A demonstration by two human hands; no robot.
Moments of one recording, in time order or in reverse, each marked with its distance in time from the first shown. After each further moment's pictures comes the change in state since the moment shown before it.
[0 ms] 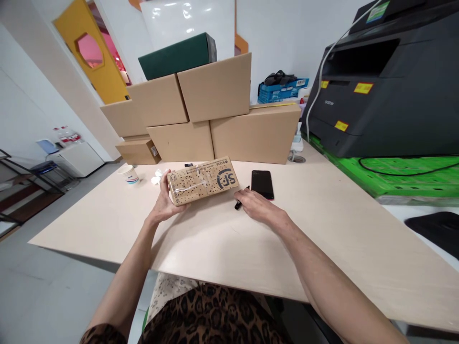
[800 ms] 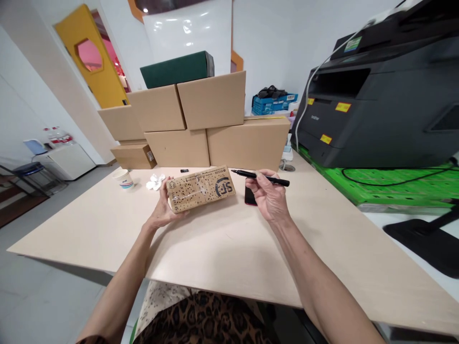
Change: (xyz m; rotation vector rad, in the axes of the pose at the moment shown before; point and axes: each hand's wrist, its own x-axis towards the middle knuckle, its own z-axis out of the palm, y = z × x) left_hand -0.003 -0.012 0.010 -0.052 -0.023 0.013; right_hand -0.004 -0.022 -0.055 1.659 1.106 0.145
